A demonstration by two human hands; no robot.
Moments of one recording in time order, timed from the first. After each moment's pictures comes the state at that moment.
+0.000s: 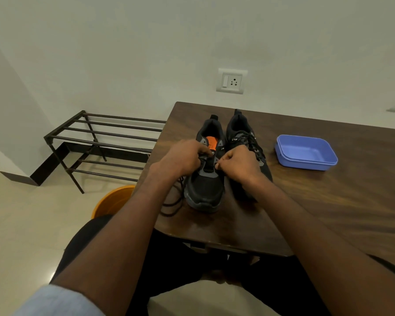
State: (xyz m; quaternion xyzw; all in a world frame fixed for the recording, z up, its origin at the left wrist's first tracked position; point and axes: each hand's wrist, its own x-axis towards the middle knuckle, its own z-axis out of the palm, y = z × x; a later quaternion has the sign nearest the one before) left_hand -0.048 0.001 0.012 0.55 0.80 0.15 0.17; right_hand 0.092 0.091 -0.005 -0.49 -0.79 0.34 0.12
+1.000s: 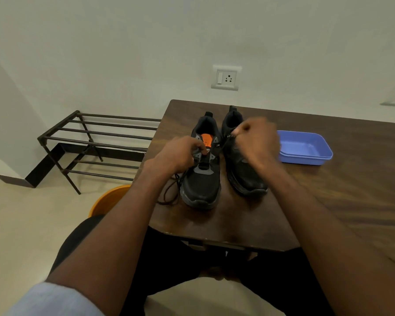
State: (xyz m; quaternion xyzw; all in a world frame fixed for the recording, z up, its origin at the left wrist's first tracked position) left_hand -0.055 0.001 0.009 0.56 0.80 0.17 0.16; right_hand 0.110 0.107 0.038 -0.51 -0.79 0.19 0.27
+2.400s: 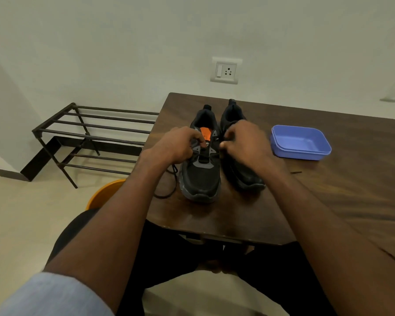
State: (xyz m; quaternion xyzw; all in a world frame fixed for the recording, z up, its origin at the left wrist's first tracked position) left_hand -0.059 0.006 0.010 0.56 0.79 0.18 0.17; right_hand 0.106 0.104 0.029 -0.43 -0.89 0.13 0.10
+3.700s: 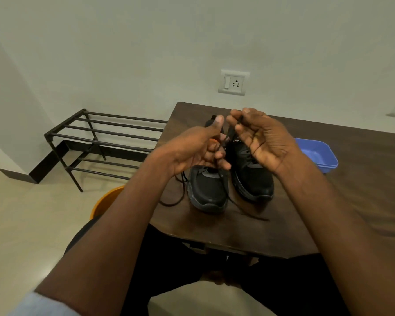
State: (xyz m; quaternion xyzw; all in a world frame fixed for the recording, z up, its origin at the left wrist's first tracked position) left_hand -0.035 -0.015 0.052 0.38 0.56 0.49 0.55; right_hand 0.119 0.096 0.071 -0.25 -0.41 0.81 0.34
